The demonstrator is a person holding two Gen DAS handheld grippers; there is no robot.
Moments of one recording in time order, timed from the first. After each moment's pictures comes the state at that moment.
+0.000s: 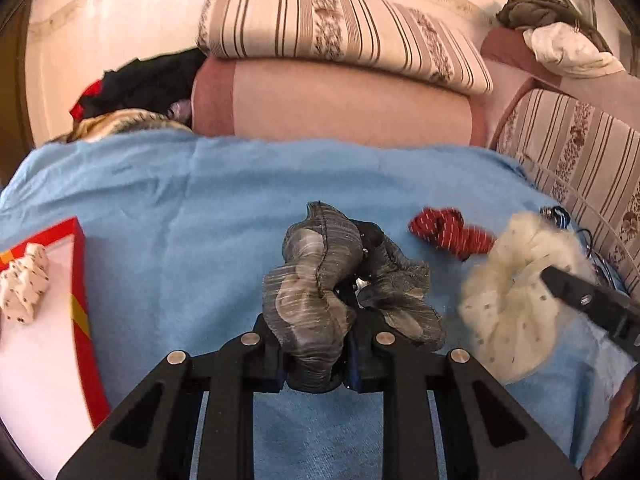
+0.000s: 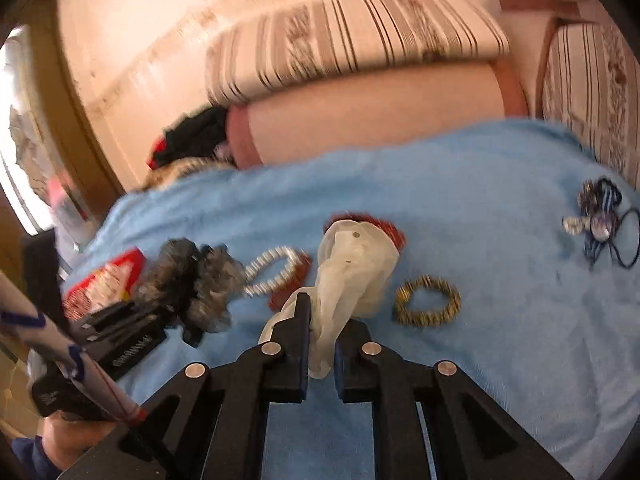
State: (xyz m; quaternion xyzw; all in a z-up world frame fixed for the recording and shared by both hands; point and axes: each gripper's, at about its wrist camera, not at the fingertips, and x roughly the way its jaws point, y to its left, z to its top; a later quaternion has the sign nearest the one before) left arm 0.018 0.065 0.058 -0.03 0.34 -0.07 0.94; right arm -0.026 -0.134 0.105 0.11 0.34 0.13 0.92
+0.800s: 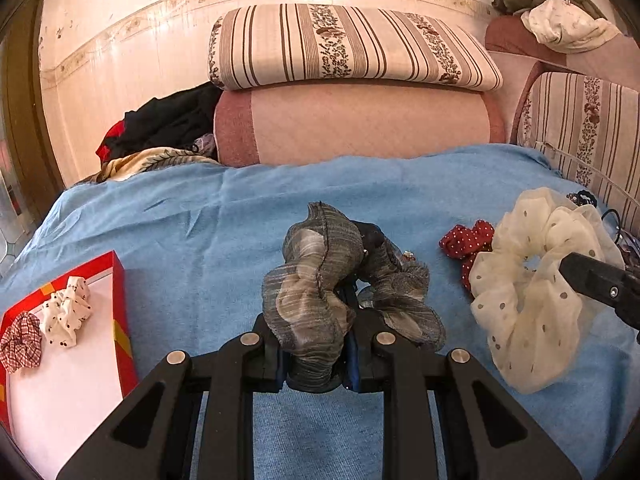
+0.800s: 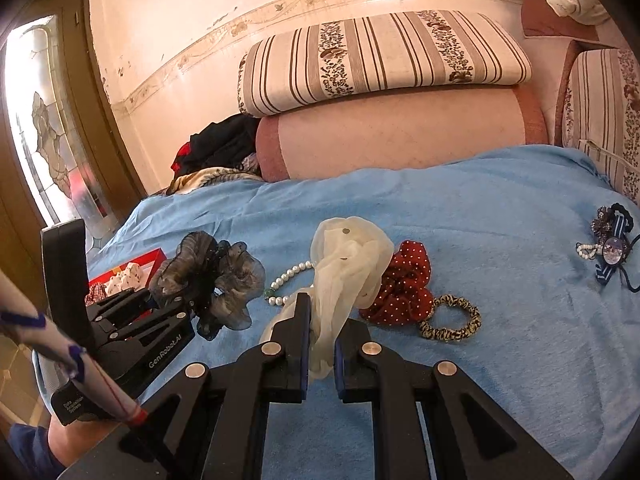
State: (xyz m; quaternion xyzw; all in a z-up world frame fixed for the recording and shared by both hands) left arm 0.010 0.054 0.063 0.04 0.31 -0.02 0.95; right arm -0.032 -0.115 0.106 0.09 0.32 0.16 0.93
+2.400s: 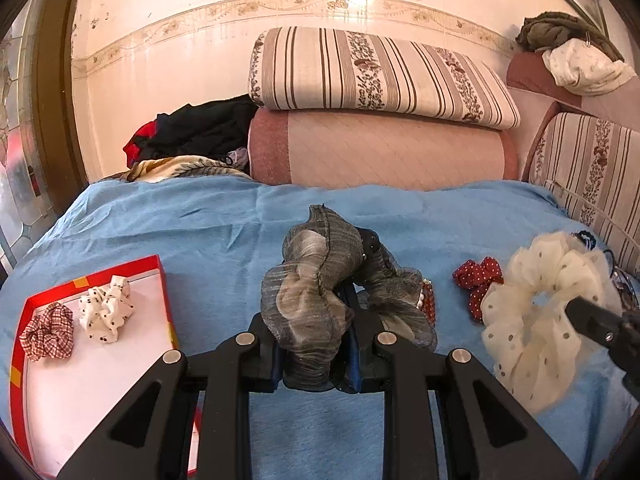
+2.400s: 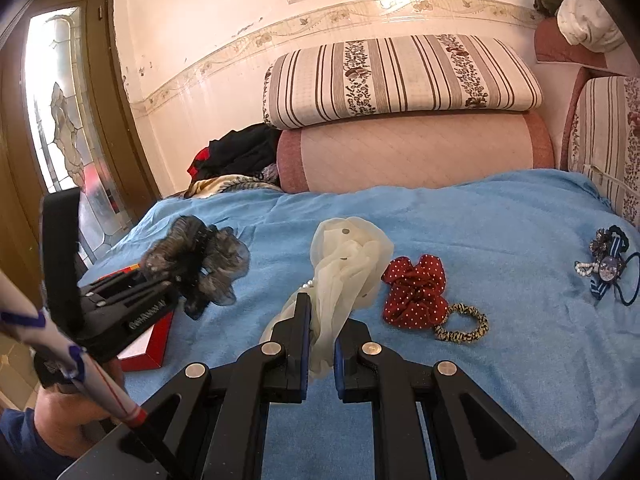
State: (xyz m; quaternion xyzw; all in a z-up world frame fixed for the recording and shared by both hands) left arm -0.020 0.089 0.103 0.01 0.28 0.01 0.96; right arm -0.061 -0.099 0.126 0.07 0.29 0.18 0.94
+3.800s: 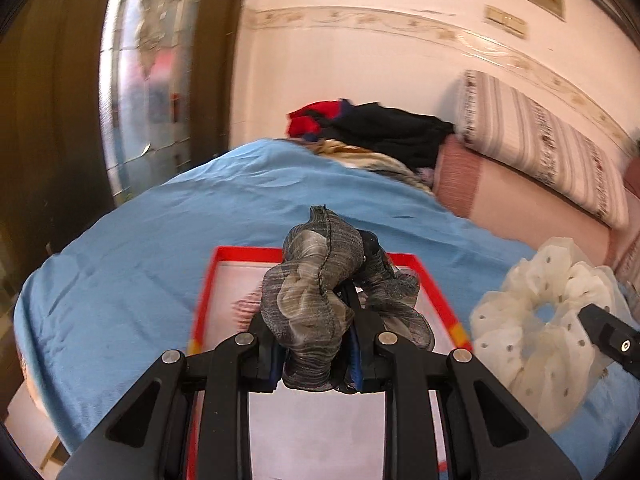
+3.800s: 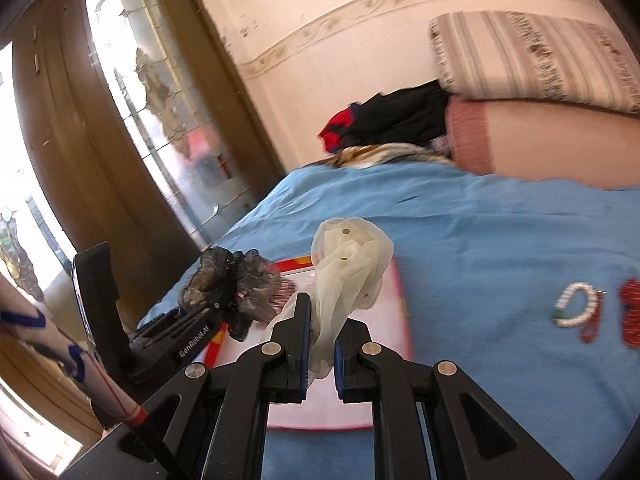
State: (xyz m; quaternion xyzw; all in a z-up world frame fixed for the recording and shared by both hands) left arm -0.118 0.341 0.121 -0.12 0.27 0.21 0.93; right arm -0.056 0.145 0.160 0.09 0.33 0.37 0.86
